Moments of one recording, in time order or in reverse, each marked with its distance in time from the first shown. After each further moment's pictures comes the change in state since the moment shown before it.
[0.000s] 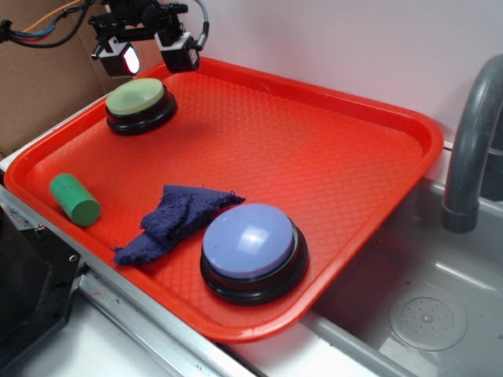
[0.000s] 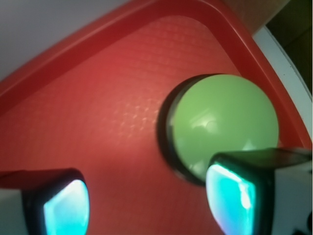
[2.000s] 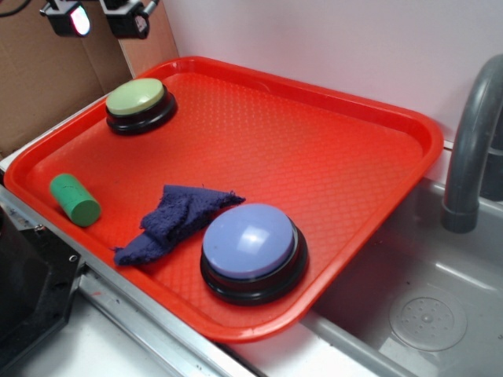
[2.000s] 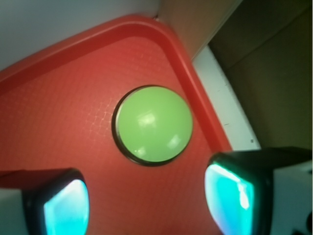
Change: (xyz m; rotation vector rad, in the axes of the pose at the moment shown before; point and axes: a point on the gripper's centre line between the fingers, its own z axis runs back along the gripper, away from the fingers) arm -0.014 0.019 0.065 0.067 -0.034 -0.157
